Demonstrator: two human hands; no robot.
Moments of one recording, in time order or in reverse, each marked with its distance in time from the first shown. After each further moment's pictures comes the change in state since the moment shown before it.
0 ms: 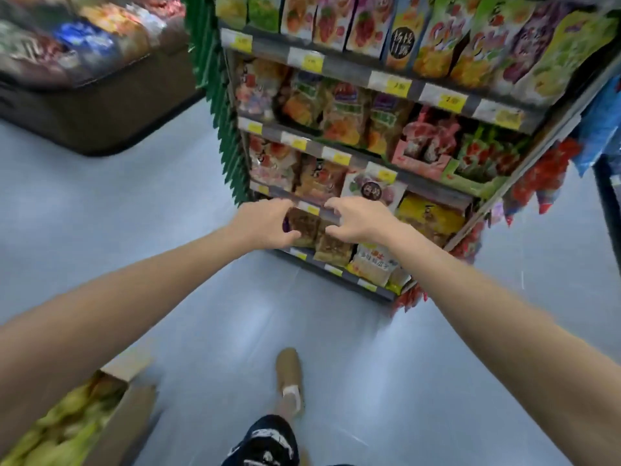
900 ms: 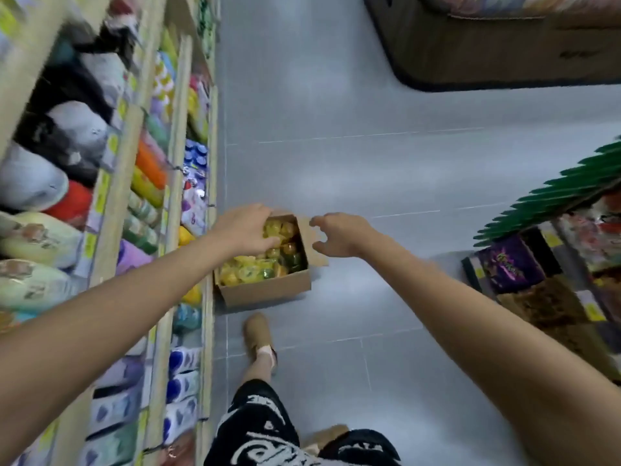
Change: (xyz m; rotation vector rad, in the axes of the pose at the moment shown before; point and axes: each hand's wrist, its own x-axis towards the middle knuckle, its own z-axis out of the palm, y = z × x) left_hand -0.465 -0.313 0.117 -0.283 -0.067 -1.025; right_hand 0.083 -0.556 0.161 -0.229 -0.385 -0.918
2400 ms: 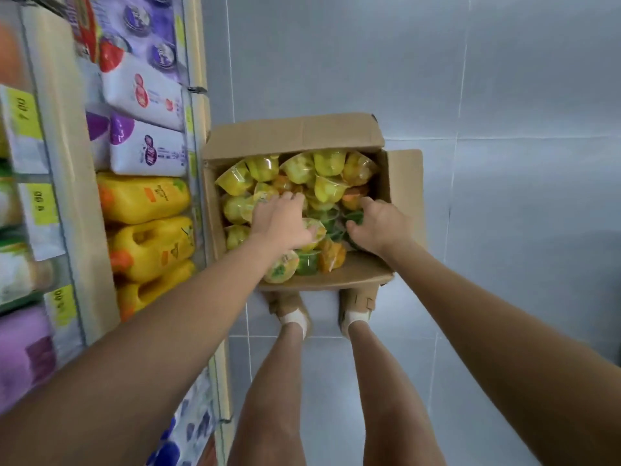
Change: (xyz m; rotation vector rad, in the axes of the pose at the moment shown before) left_hand 0.398 -0.231 0.376 -0.157 -0.464 -0.274; right_hand 0.492 0.093 0.326 0.259 -0.344 0.342
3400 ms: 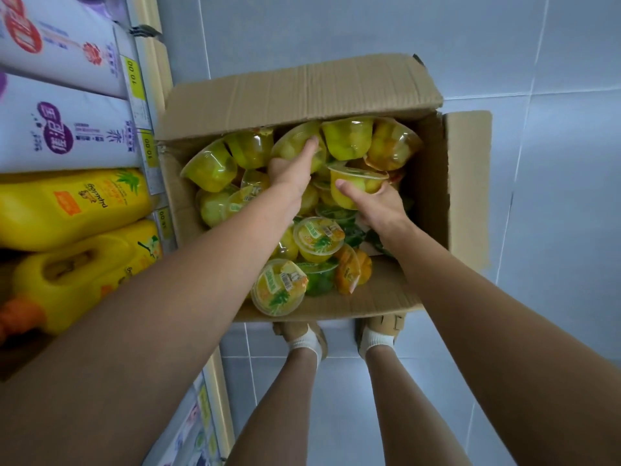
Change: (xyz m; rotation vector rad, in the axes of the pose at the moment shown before) left_hand 0.162 -0.015 0.082 -1.445 0.063 -0.650; right_hand 0.134 0.003 0.116 1.187 0.004 0.286
